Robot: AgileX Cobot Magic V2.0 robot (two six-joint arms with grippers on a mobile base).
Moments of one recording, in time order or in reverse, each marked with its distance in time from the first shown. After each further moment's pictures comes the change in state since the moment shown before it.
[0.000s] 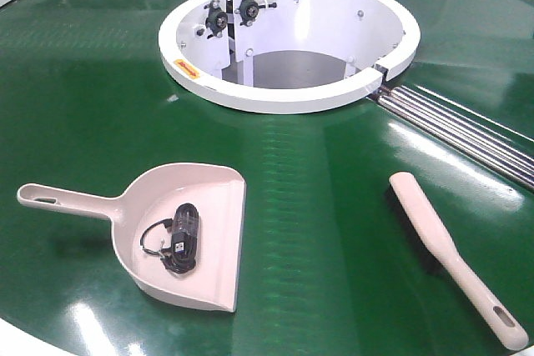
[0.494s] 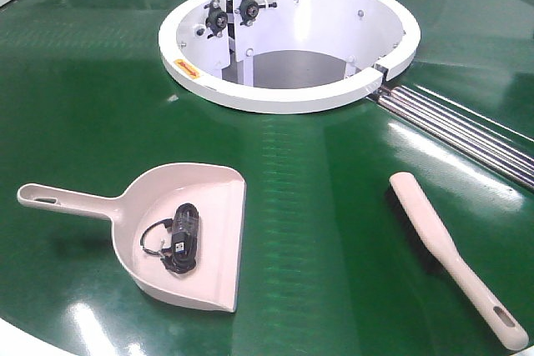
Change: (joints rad) left arm 0.000 0.000 0.000 0.000 0.000 0.000; right arm 0.000 0.000 0.000 -0.025 0.000 0.026
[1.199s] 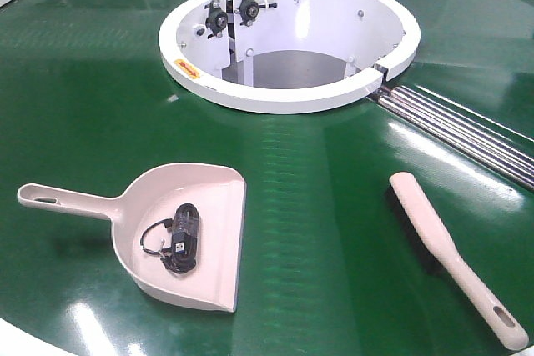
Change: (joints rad) left arm 0.000 0.000 0.000 0.000 0.000 -0.001; right arm 0.000 0.000 0.000 -0.010 0.001 0.021
